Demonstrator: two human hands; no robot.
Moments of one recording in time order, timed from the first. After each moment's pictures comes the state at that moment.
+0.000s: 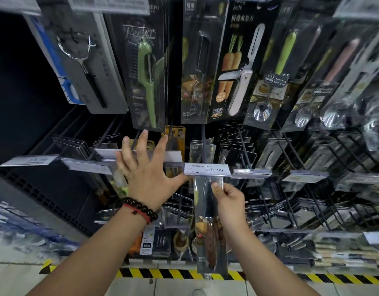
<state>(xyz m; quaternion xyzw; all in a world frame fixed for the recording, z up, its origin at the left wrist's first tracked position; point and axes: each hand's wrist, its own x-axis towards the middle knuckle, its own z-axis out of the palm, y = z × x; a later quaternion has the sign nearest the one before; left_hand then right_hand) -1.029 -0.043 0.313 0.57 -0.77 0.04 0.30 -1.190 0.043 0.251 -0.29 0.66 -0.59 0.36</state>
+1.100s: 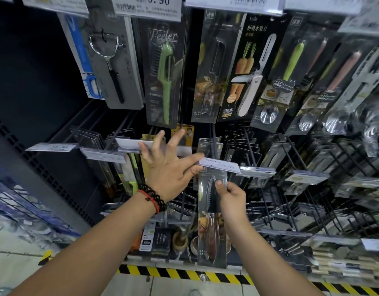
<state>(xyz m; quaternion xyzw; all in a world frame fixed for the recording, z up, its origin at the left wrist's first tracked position) -1.027 -0.042 0.313 0.41 -0.85 0.04 0.32 -1.183 0.039 0.240 -0.26 0.67 -0.59 0.37</state>
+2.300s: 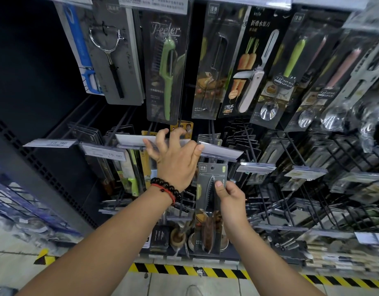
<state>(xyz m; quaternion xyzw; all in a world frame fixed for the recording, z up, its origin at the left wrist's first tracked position) -1.050 -0.040 0.316 0.50 -0.79 0.04 0.36 -1.169 0.060 0.257 -0.32 0.64 -0.61 0.33</state>
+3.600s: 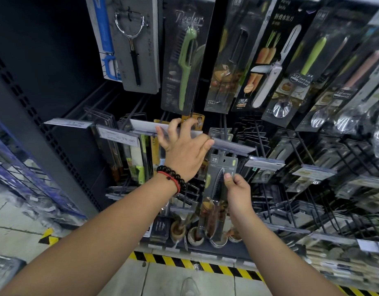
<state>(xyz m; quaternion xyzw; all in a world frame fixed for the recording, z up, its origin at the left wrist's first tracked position) -1.040 -0.034 0.318 0.47 -0.80 0.04 0.37 -1.173 0.055 0.256 -0.28 0.66 -0.58 0.38</state>
